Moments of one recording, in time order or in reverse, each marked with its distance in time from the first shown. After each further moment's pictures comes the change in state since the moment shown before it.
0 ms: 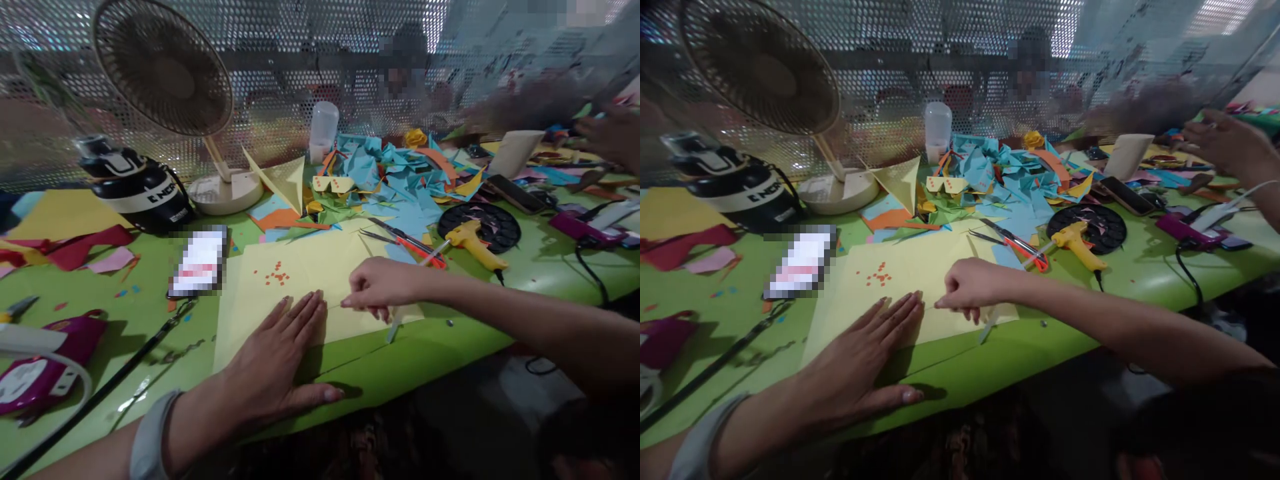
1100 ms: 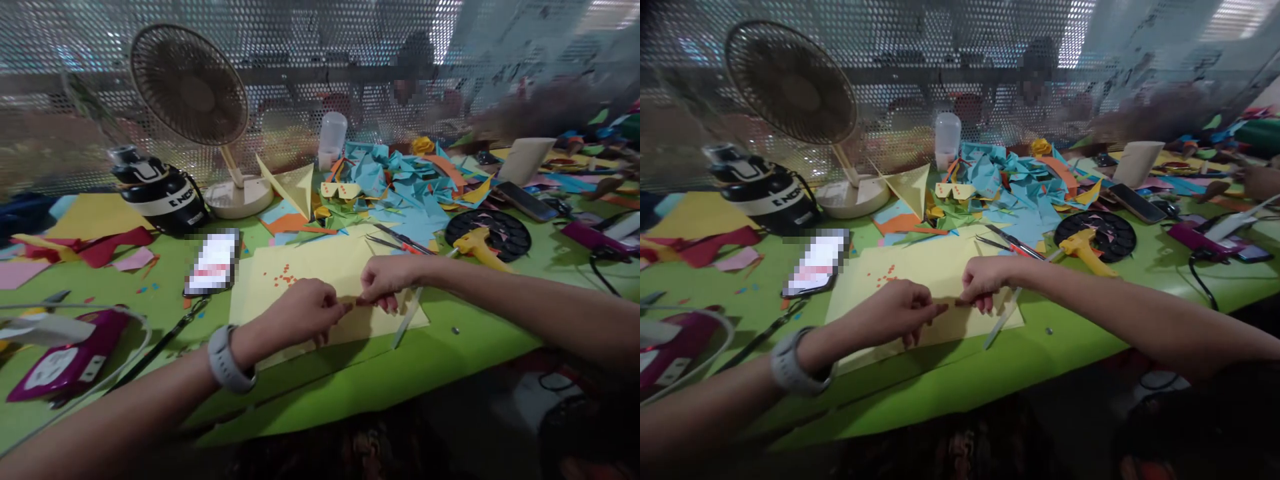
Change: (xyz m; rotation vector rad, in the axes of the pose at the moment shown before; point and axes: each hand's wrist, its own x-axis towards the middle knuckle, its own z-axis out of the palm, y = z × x) left_hand 0.059 -0.003 -0.040 -0.766 -0.127 -0.400; right_hand 0.026 0.024 -0.021 0.192 -0.197 0.148
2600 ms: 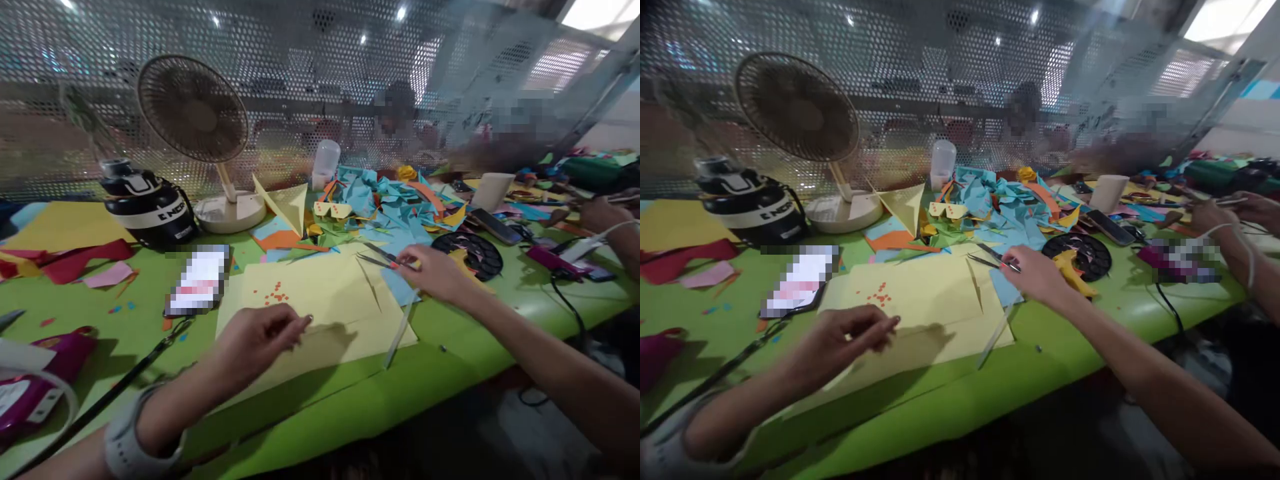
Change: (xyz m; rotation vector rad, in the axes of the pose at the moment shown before) left_hand -0.037 -0.029 -0.013 -0.032 0.276 0.144; right_hand -0.053 0.049 -0.011 -0.507 1.123 -0.139
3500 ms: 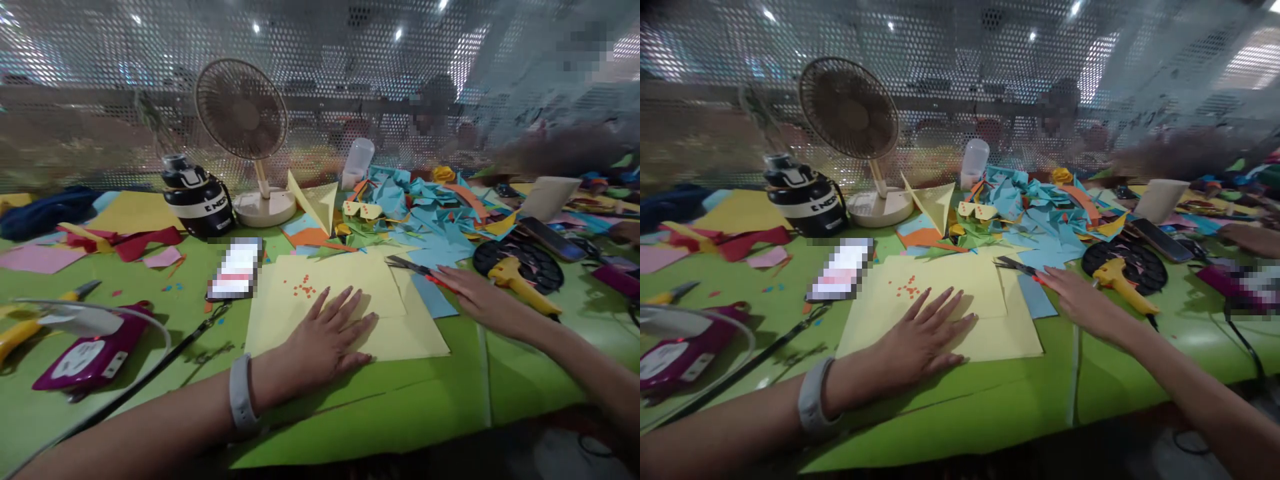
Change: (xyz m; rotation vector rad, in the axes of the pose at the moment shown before) left_hand 0.024 -0.024 0.051 0.643 -0.080 0.425; right_hand -0.007 0.069 0.016 -0.213 -0.227 -0.301
